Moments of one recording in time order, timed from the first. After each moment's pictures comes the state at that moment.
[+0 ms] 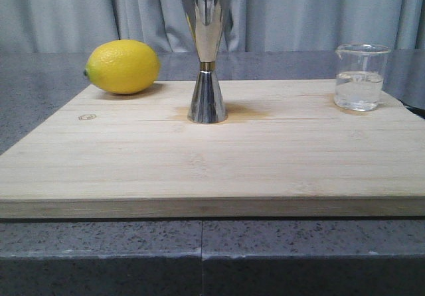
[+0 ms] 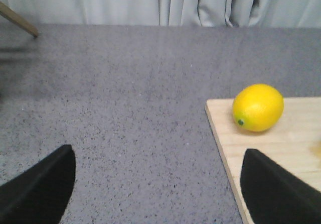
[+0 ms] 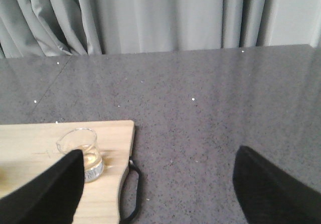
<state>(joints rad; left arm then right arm) -0.04 0.57 -0.76 -0.22 0.69 0.18 -0.04 0.37 -0.62 0.13 0.55 -0.08</state>
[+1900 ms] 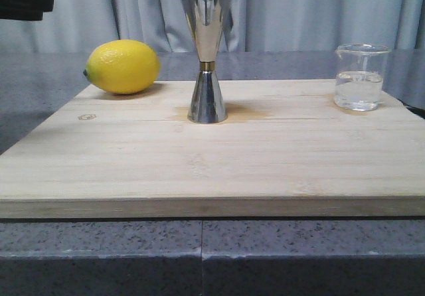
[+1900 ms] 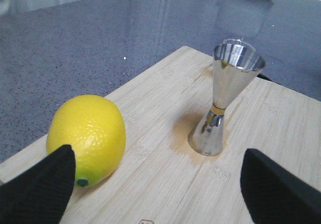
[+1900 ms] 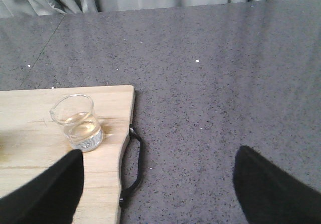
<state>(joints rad) 0.10 1.43 -0.80 -1.51 1.17 1.90 -0.04 0.45 -0.63 0.14 0.61 -0.08</state>
